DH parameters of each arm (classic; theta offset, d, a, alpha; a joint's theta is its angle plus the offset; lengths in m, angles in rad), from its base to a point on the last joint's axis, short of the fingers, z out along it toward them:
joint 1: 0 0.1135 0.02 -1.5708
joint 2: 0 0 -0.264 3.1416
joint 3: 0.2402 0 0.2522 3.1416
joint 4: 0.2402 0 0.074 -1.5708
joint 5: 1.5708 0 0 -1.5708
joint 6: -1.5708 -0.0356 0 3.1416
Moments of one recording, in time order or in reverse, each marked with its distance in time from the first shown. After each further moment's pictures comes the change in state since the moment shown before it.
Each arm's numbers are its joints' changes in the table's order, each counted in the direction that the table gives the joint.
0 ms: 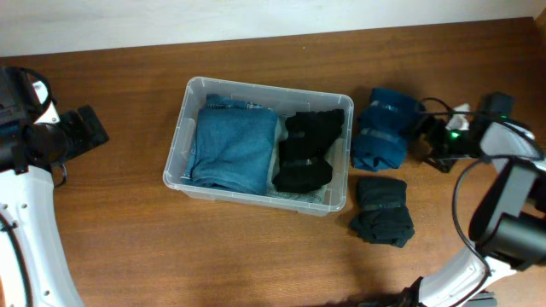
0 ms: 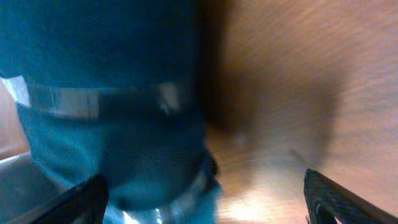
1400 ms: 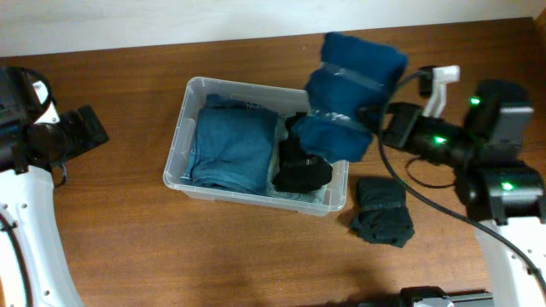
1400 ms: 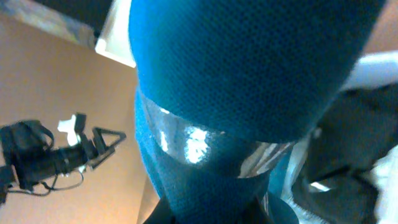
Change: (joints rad) left arm 0.000 0.000 0.000 0.000 0.000 0.000; right arm 0.451 -0.815 -0.009 -0.033 -0.203 -0.386
